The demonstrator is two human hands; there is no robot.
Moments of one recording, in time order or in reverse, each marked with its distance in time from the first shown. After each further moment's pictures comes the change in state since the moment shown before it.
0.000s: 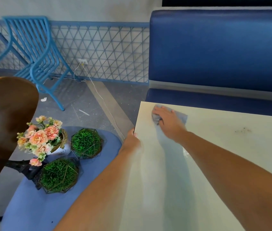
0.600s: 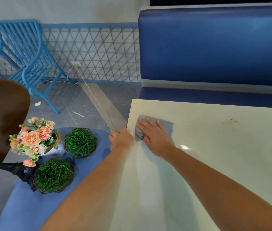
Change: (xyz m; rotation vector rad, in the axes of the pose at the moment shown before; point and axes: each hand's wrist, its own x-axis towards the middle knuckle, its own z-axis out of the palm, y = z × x) left_hand -0.019 0.012 0.002 0.522 0.186 -0.048; right_hand -0.066 -0.028 0.028 -0.126 -0.072 -0.118
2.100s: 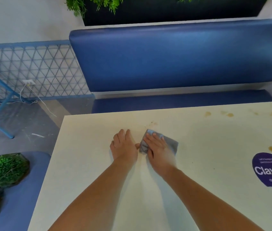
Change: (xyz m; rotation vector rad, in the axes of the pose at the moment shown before) left_hand -0.123 0.153 0.156 0.516 0.068 0.501; right_hand -0.176 0.172 -0.056 0.193 0.342 0.340
